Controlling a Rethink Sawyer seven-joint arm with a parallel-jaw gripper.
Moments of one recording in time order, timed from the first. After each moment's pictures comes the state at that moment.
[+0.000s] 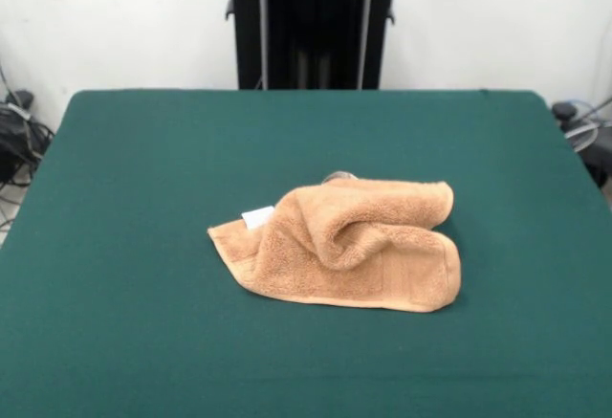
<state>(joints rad) 0.04 -1.34 -0.01 2.15 0.04 0.57 1.57</state>
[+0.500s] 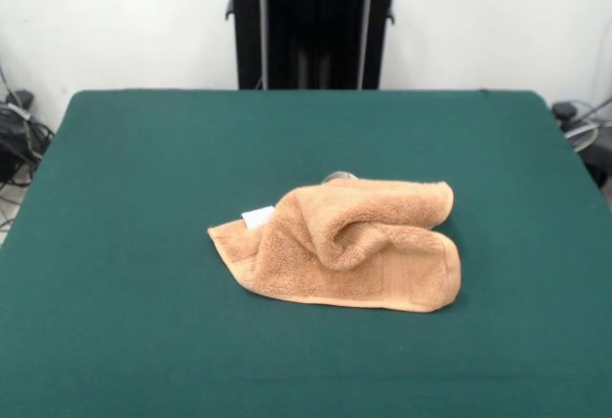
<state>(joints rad) 0.04 -1.48 -0.02 2.15 0.04 0.85 1.57</state>
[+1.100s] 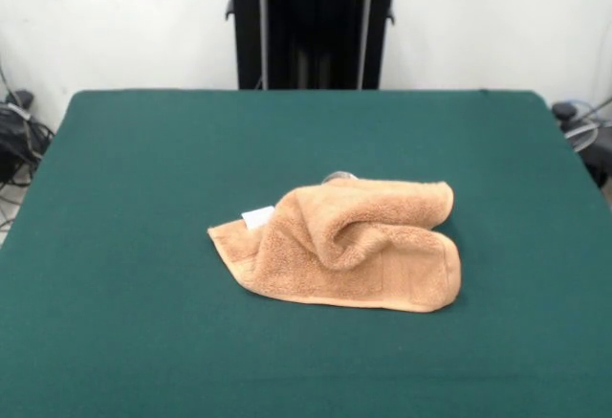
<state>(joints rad) -0.10 -1.56 -0.01 2.19 0.11 0.85 1.55</state>
